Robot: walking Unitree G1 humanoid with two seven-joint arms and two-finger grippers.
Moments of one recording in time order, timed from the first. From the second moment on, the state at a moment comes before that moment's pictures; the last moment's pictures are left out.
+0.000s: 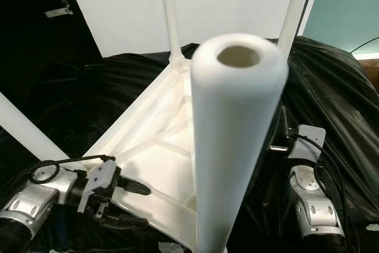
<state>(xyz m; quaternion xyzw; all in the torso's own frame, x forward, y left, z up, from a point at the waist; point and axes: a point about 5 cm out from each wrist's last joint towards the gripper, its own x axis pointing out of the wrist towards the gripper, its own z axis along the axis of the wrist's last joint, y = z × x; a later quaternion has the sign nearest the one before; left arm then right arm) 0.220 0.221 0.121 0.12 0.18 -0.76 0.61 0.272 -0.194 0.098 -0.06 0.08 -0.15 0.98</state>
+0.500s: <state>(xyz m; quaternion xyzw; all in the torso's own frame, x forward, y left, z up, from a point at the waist) 0.209 0.218 0.100 0.18 0.20 -0.78 0.57 0.272 -0.192 0.097 -0.05 0.09 -0.15 0.98</state>
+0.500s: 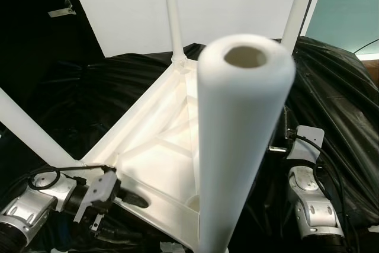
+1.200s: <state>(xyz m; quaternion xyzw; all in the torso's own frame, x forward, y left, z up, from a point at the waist) 0.231 0.179 0.081 0.17 0.16 -0.77 0.59 0.271 -0.193 0.096 -0.05 0.09 -0.15 0.98</state>
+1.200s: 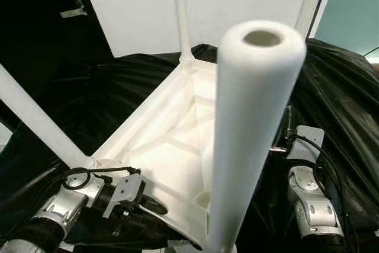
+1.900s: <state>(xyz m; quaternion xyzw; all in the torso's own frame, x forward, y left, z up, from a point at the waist) 0.242 0.162 0.068 0.16 0.17 -0.75 0.62 0.272 -0.188 0.091 -0.04 0.12 -0.08 0.99</state>
